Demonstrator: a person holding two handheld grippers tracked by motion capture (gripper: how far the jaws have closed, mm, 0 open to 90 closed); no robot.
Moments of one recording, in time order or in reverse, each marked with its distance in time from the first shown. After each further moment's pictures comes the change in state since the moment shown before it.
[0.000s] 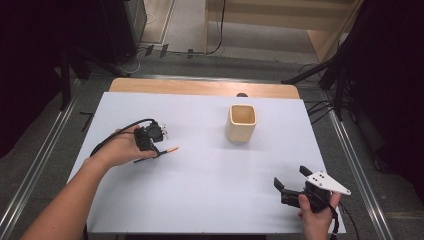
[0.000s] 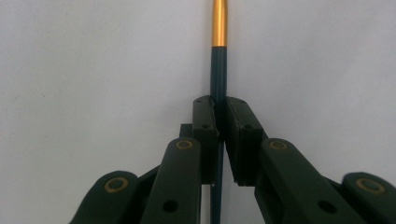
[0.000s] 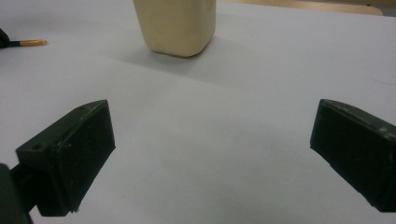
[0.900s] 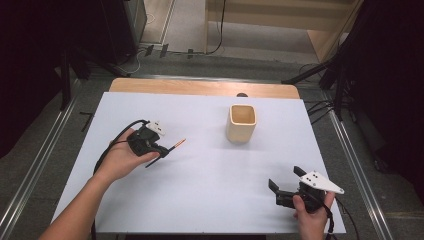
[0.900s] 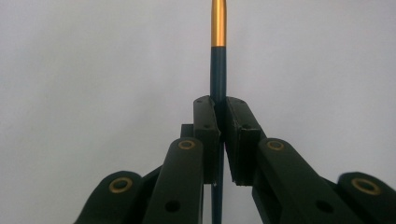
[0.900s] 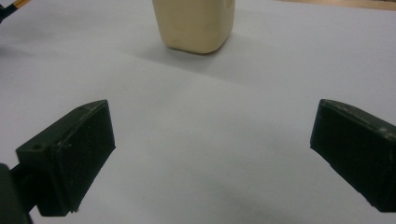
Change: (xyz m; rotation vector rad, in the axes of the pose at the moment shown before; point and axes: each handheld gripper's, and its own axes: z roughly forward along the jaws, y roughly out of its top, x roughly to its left) left arm -0.034 -0.019 -0.031 -0.434 -0.047 -0.135; right arm 0.011 0.001 0.006 0.015 0.036 -0.008
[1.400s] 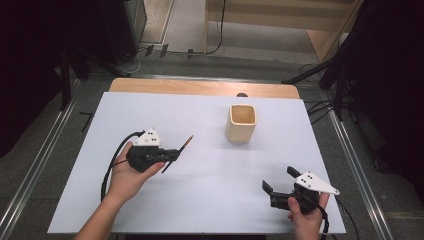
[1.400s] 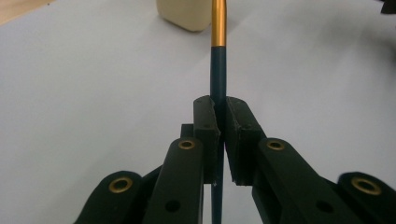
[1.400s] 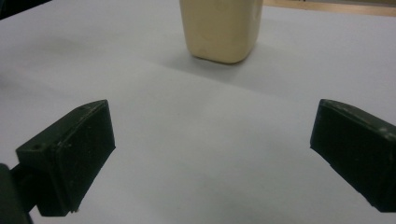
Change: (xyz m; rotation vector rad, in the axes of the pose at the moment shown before) left arm -0.053 -0.015 -0.013 -0.373 0.022 -0.045; right arm 0.019 0.005 0.001 -0.022 0.055 -0.002
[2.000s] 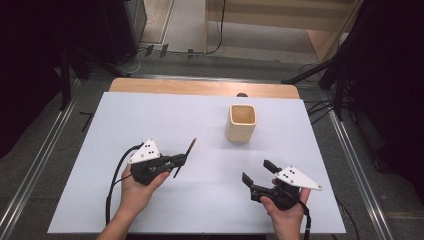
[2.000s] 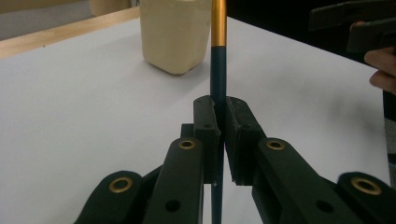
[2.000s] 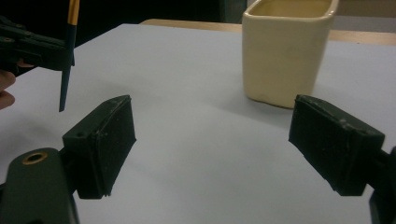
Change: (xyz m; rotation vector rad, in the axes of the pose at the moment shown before) left arm -0.024 -0.017 0.006 -0.219 -0.020 -0.039; right arm 0.053 0.034 0.017 -0.065 0.077 0.021
